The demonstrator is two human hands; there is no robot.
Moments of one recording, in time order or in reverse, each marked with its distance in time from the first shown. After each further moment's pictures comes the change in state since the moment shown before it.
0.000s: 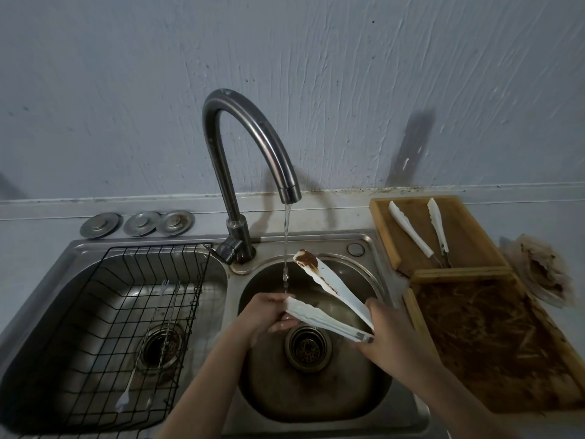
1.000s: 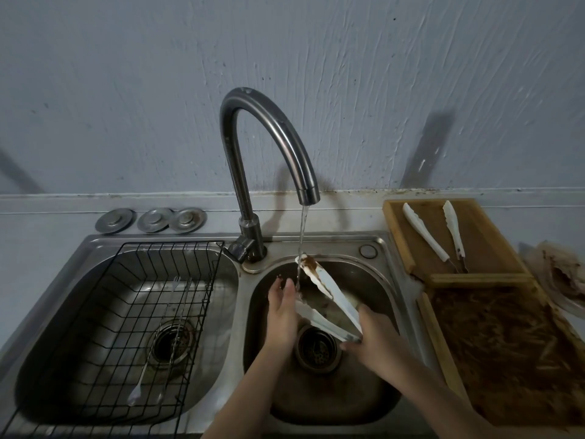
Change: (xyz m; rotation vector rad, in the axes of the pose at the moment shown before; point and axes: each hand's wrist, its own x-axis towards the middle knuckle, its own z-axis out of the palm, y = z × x) left_hand -0.013 -0.017 0.029 0.061 0.326 0.255; right_hand 0.024 -0.011 0.032 0.056 -0.095 0.035
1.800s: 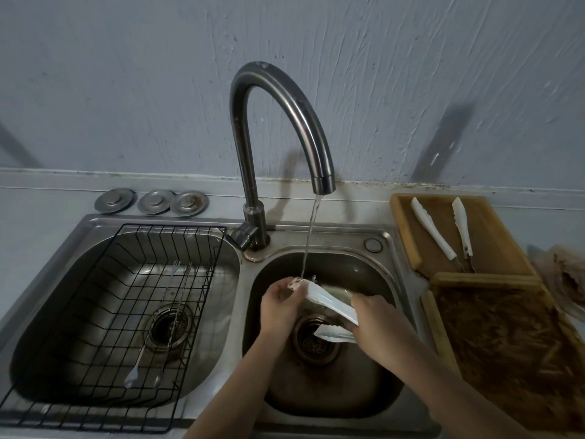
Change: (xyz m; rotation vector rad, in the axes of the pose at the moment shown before) left_hand 0.026 -0.030 -0.005 -0.019 0.099 -0.082; right_hand 0.005 -0.017 -0.015 -0.291 0.006 -0.121
